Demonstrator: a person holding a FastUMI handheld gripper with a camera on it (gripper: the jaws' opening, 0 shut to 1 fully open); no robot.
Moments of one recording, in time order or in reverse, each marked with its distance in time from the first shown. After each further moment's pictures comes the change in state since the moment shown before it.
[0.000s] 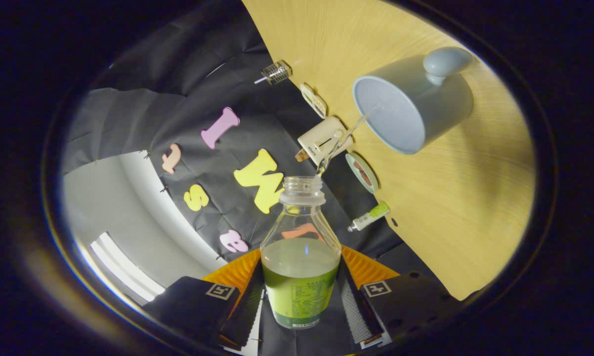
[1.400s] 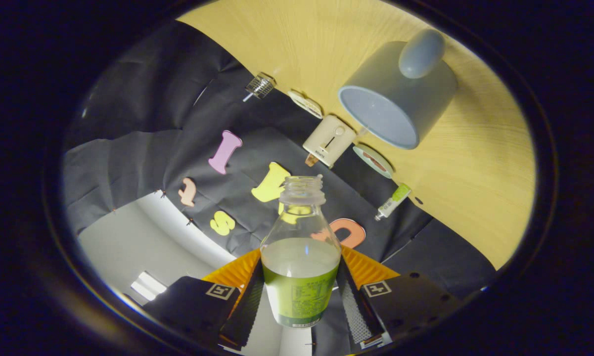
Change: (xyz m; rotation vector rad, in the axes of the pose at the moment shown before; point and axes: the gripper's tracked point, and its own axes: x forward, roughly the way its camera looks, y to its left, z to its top) arm -0.010 0.025 0.019 0.212 0.003 0.120
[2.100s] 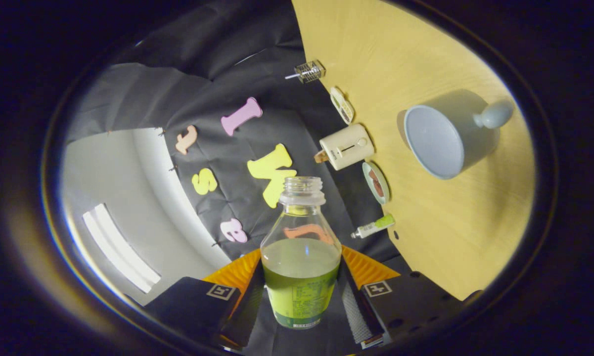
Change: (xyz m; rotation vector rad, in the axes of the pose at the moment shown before) arm 0.006 -0.015 -0.020 -0.485 0.035 -0.140
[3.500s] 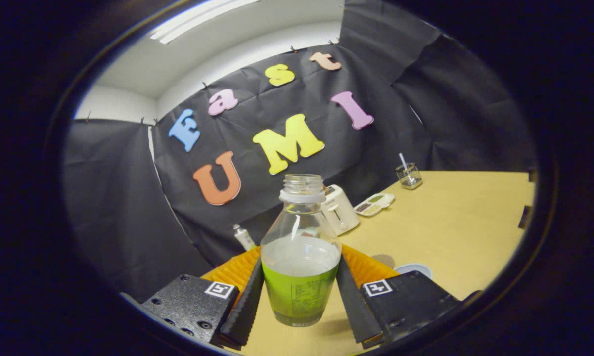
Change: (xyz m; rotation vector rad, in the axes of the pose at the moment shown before) arm 0.019 -0.034 0.011 -1.486 -0.072 -0.511
